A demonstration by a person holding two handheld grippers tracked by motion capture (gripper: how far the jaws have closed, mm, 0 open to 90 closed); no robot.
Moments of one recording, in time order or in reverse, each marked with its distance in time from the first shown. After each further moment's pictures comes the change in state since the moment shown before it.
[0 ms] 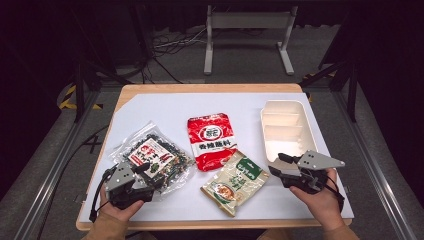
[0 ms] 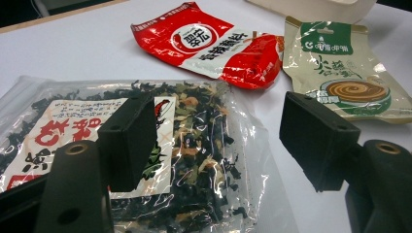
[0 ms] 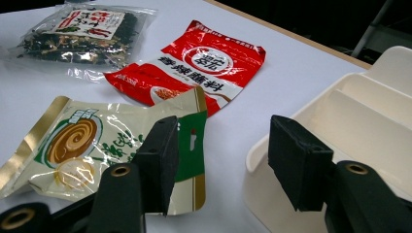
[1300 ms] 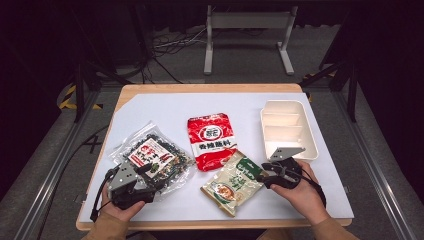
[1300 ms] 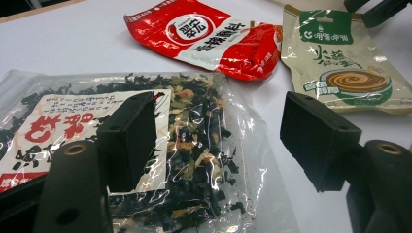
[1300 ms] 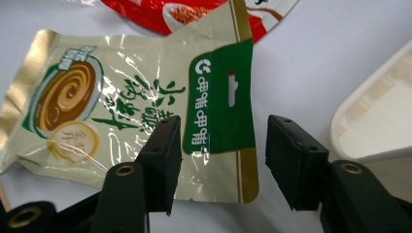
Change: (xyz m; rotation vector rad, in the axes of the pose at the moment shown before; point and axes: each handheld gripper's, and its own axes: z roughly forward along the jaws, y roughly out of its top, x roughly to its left) left arm -0.001 -0.001 0.004 0.031 -0.012 0.008; right arm 0.009 -0.001 0.057 0.362 0.103 0.077
